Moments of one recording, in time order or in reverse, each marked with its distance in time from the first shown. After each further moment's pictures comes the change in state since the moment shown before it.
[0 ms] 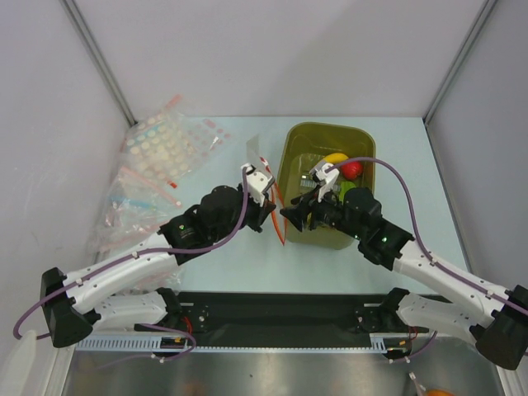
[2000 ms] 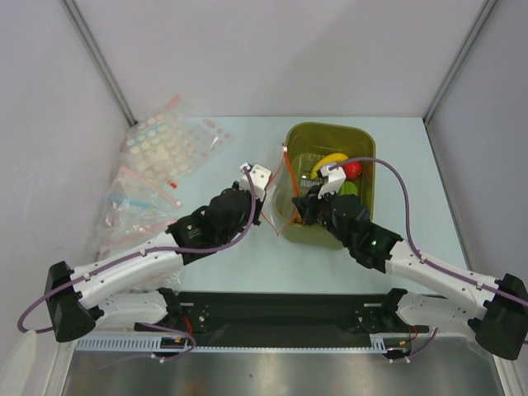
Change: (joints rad) left arm -0.032 0.054 0.014 -0.003 -0.295 0.029; right arm 0.081 0.061 -0.036 0.042 0.447 0.149
